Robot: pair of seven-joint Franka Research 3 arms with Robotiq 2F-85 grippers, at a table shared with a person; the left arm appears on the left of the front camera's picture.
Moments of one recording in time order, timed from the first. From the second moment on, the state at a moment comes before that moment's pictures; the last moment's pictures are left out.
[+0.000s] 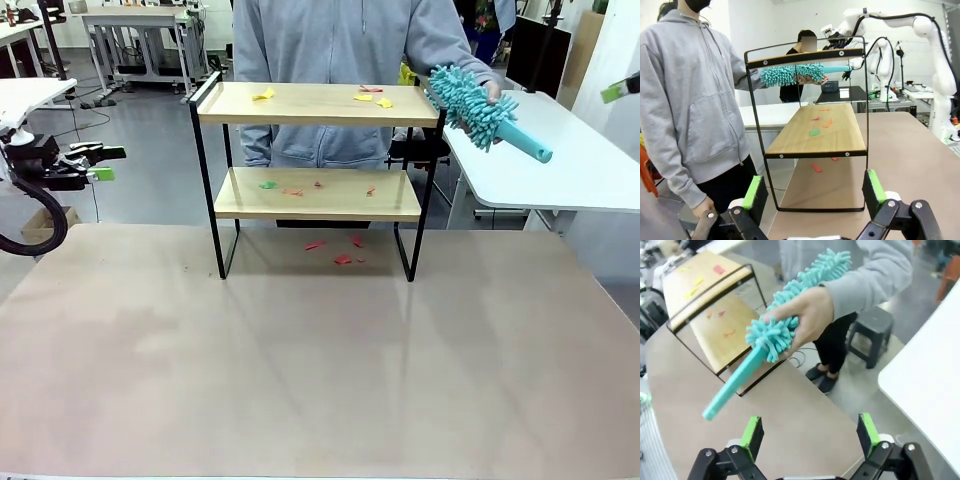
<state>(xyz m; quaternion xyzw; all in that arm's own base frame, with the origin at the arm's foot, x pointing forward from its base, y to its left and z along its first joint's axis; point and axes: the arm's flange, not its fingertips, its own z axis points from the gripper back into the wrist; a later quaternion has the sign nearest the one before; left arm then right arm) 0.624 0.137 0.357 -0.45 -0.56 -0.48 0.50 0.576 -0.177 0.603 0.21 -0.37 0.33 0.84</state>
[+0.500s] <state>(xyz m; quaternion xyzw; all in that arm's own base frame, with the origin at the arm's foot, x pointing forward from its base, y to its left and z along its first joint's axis) 0.624 0.137 0.357 -0.45 -0.56 -0.48 0.50 0.564 -0.077 0.626 0.14 -0.35 0.29 0.88</state>
